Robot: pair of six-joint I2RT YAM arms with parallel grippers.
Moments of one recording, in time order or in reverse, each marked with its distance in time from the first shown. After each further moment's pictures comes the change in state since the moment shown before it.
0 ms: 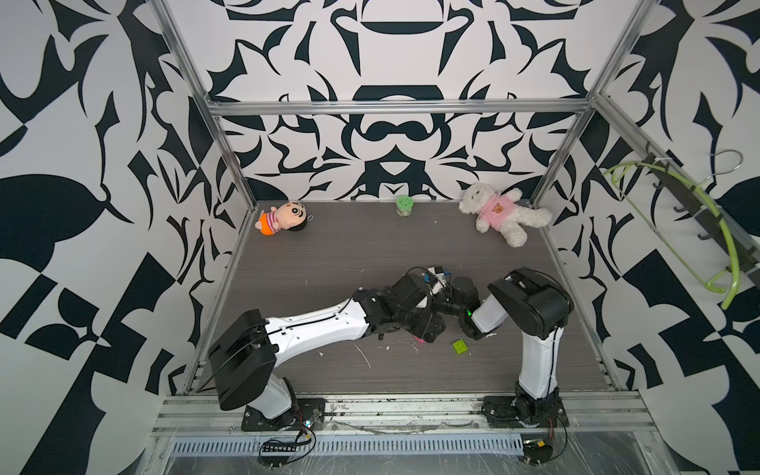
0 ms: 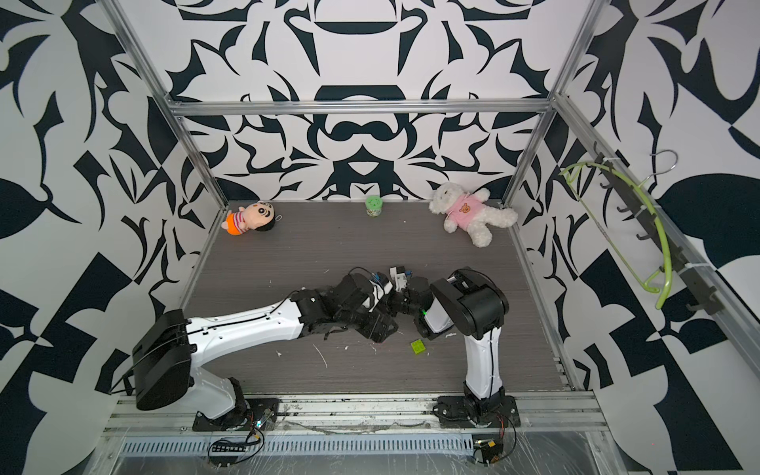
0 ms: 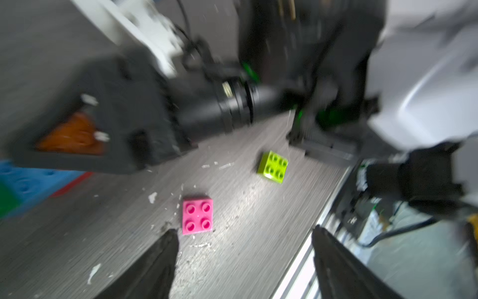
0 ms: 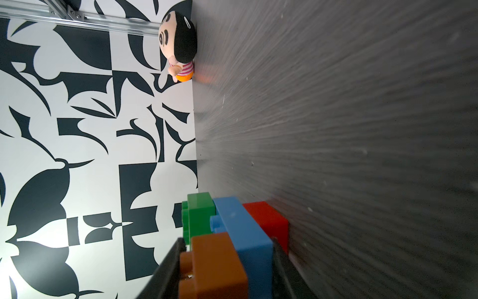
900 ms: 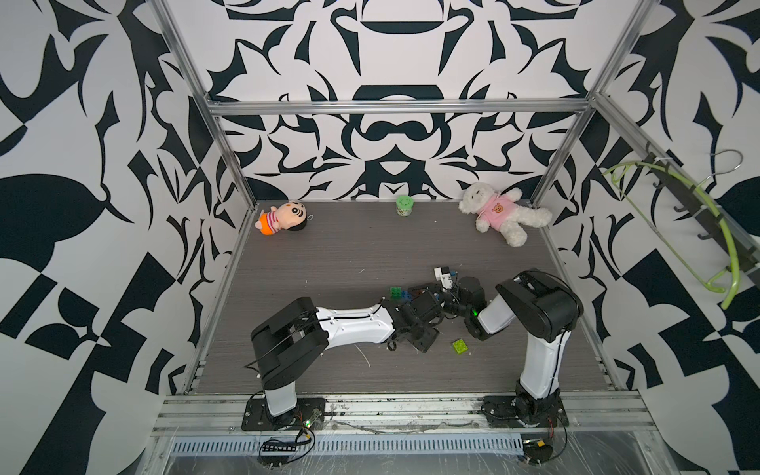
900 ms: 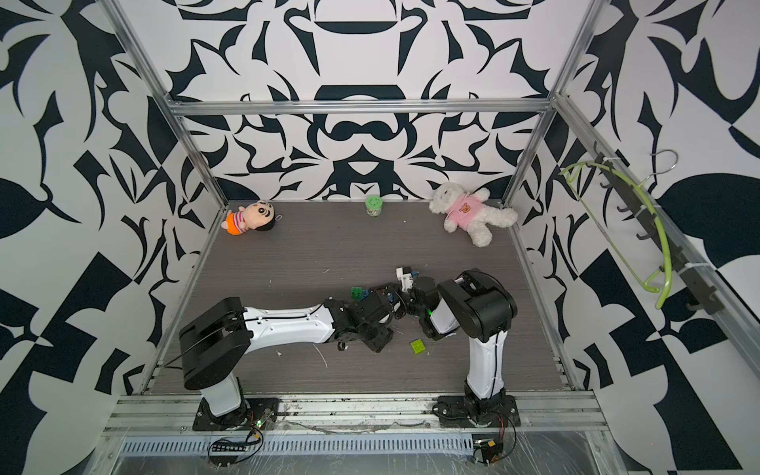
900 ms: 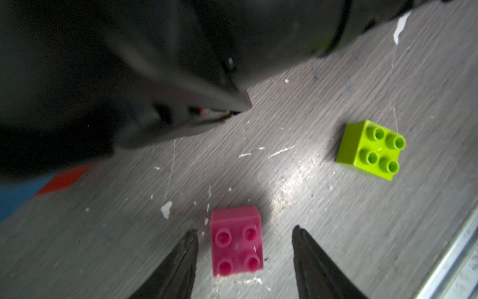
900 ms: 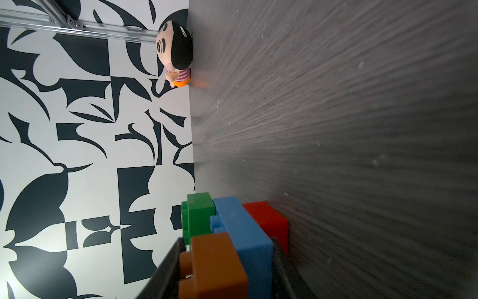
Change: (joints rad) left arm -0.038 0.219 0.010 0.019 -0.179 0.105; right arm -0.032 -0.042 -0.045 -0.020 -0.014 -0.021
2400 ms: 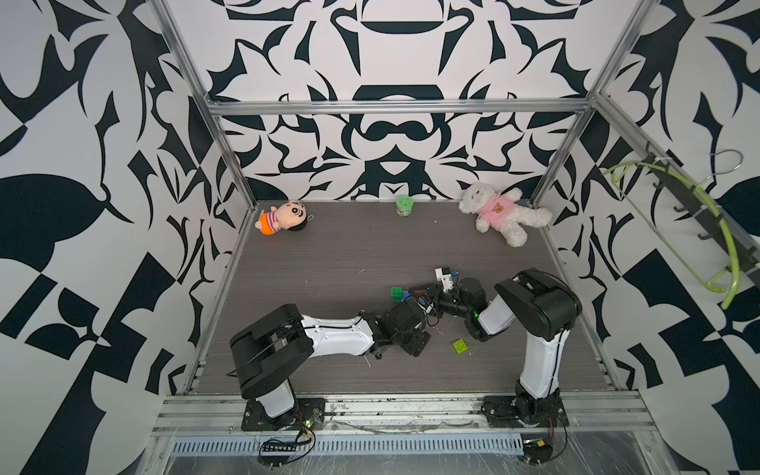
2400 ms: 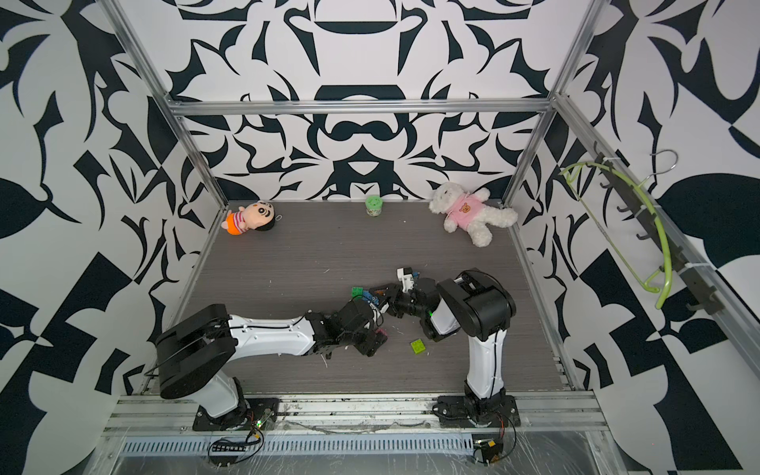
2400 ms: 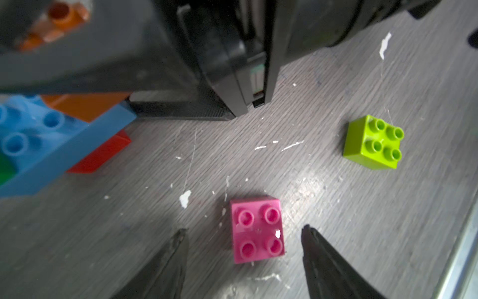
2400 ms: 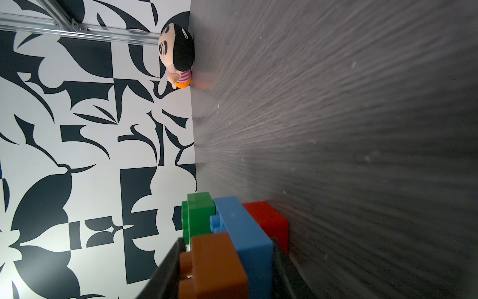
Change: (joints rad) left arm 0.010 -0.117 -0.266 0.326 -0.012 0.006; right arm -0.003 0.008 -0.011 0.031 0.000 0.016
